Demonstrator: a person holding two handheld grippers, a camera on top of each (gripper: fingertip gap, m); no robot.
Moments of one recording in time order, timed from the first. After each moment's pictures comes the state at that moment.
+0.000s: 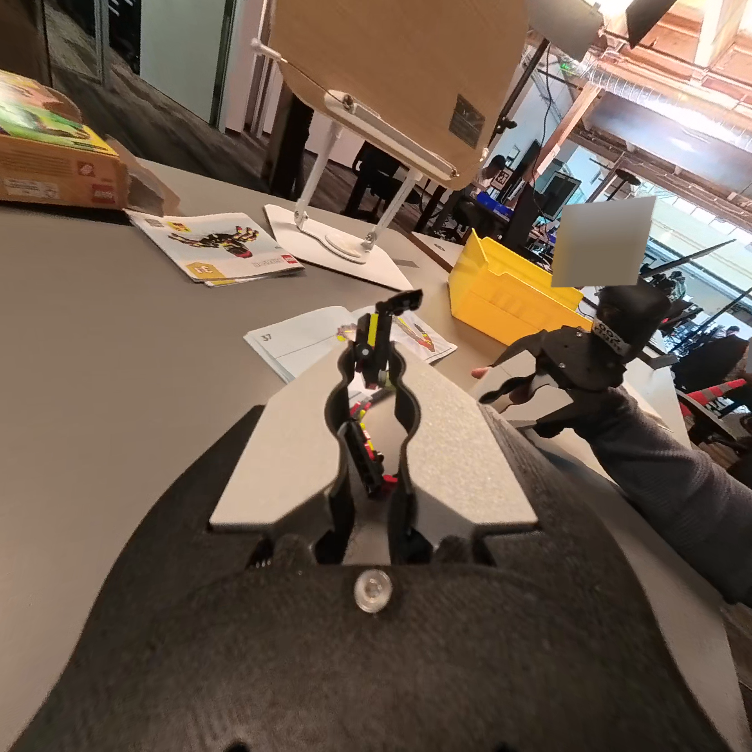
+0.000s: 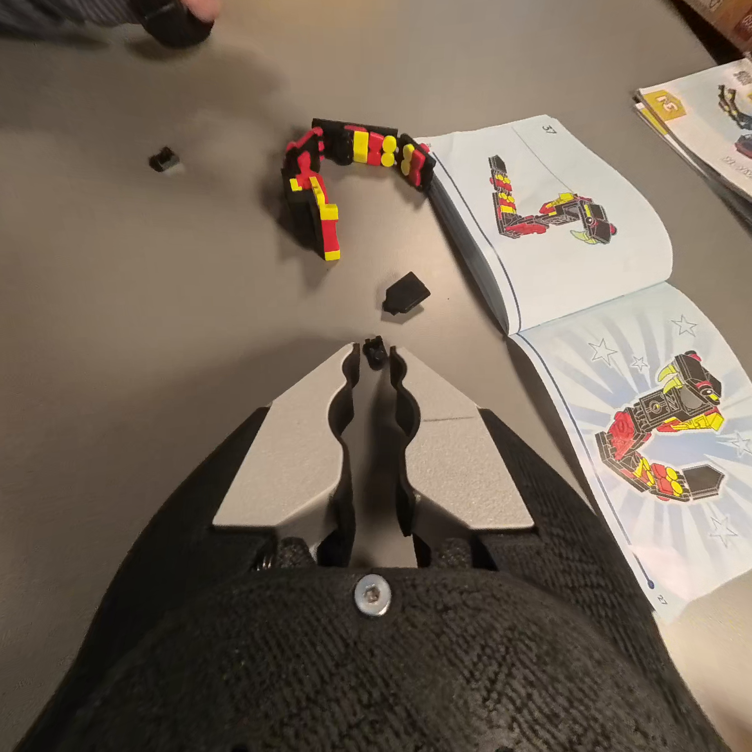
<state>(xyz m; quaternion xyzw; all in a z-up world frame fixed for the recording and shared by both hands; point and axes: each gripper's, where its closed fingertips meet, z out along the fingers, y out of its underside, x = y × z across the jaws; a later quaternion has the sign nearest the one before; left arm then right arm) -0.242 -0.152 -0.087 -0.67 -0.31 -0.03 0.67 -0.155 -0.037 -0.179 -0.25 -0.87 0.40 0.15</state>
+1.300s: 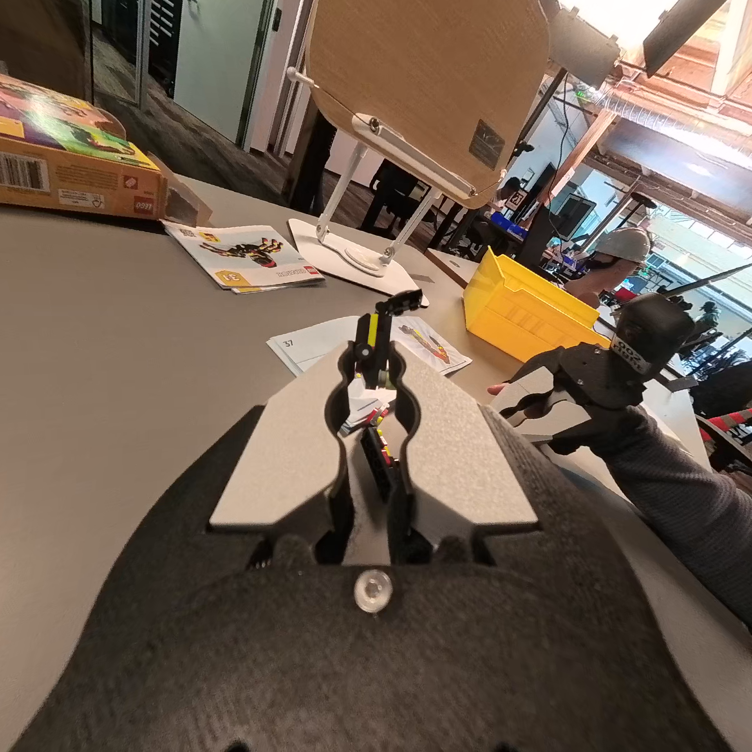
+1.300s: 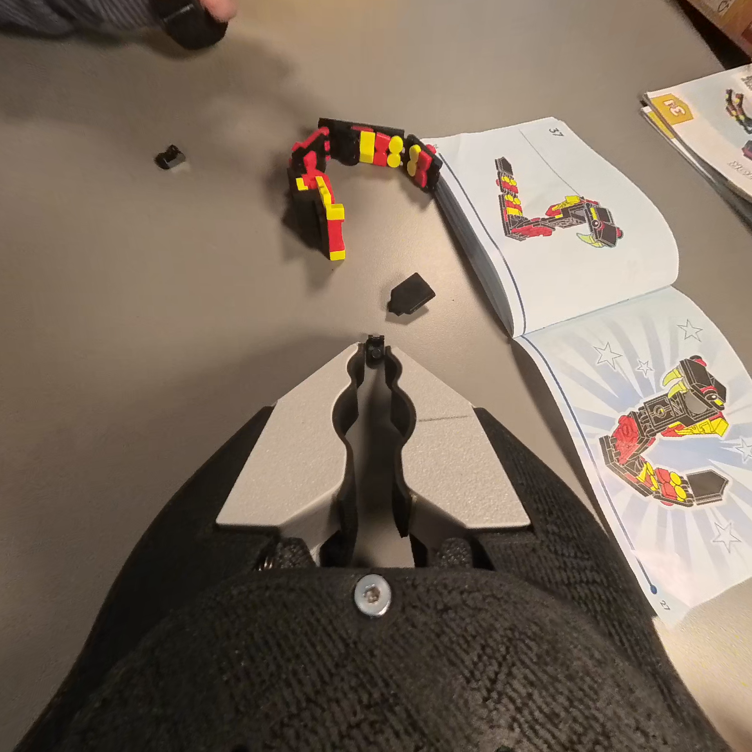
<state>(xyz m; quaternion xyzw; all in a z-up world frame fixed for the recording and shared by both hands) -0.252 -0.160 -0.088 -0.65 -0.33 -0.01 0.68 -0.154 -0.039 -0.179 -0.24 -0.87 0.40 0.15</state>
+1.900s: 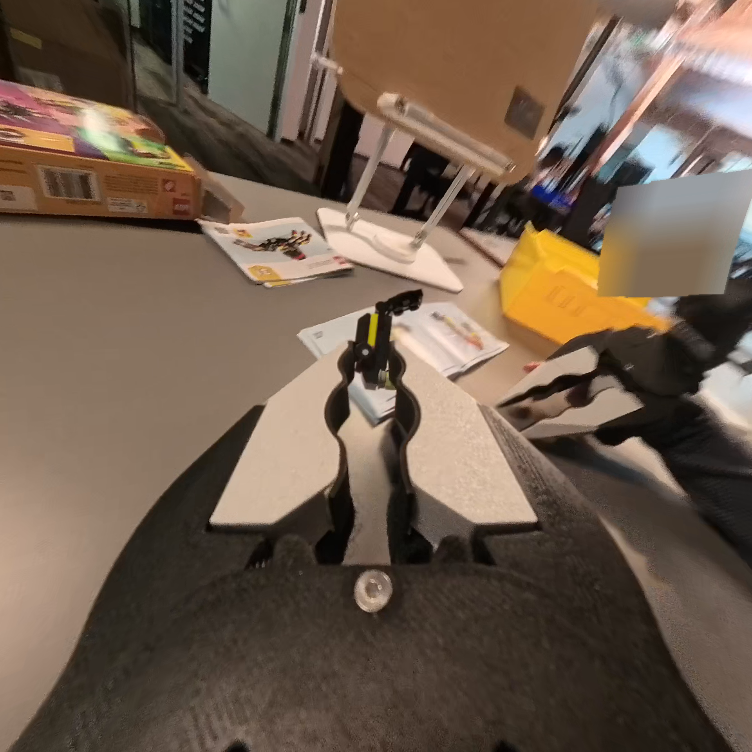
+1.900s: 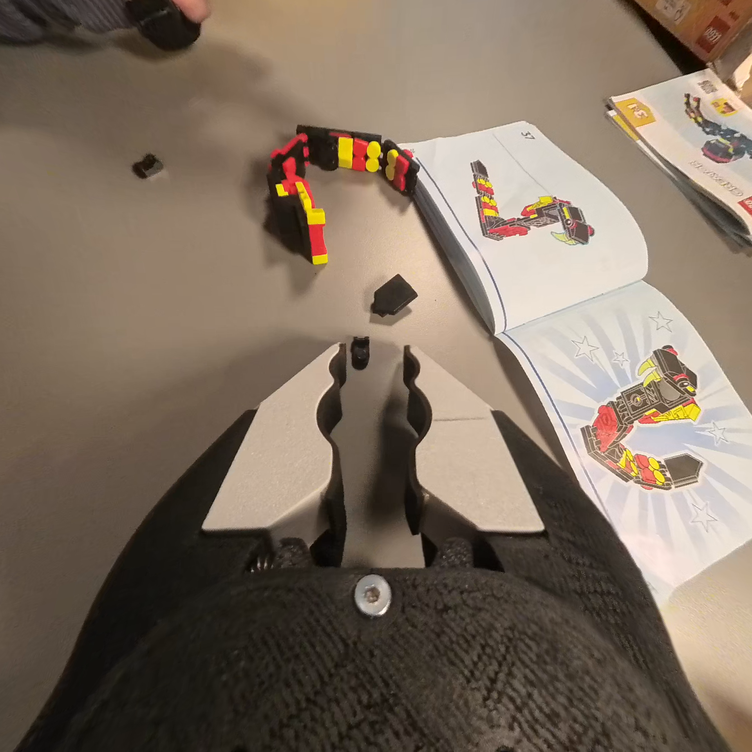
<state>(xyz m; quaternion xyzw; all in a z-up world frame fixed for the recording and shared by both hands) -0.260 -0.166 -0.096 -0.68 -0.33 0.04 0.65 -0.160 -0.035 -0.177 -0.26 -0.86 0.40 0.17</state>
